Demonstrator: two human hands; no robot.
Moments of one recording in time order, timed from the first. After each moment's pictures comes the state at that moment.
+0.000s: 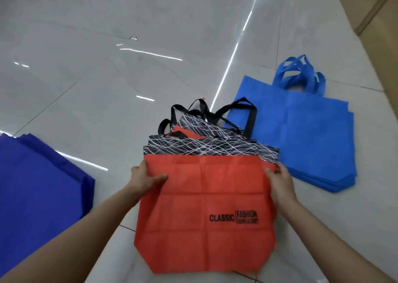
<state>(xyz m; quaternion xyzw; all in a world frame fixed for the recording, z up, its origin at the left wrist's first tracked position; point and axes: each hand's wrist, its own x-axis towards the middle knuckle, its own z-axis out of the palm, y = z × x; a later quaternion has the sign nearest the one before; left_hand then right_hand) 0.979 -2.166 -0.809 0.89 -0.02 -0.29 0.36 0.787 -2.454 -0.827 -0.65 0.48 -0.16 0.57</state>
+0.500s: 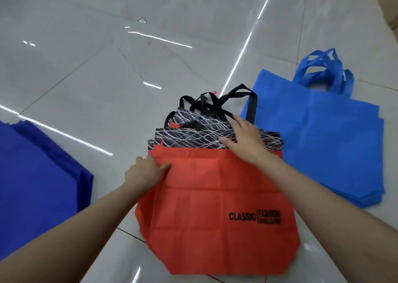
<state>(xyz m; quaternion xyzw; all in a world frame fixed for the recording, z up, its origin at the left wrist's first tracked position) 0.999 -2.190 -0.797 0.96 -0.05 -0.26 0.09 0.931 -2.445 -0.787 -0.98 0.15 0.03 0.15</state>
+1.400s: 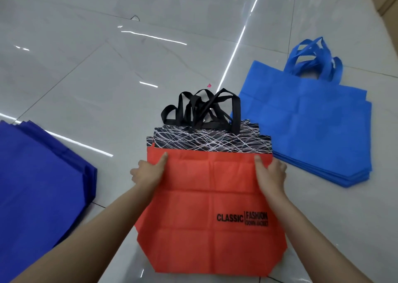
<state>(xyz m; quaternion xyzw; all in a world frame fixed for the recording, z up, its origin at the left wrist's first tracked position) 0.964 -2.188 -0.808 0.89 0.18 -0.26 0.34 0.815 -2.419 -0.822 -0.75 0.56 -0.04 0.36</state>
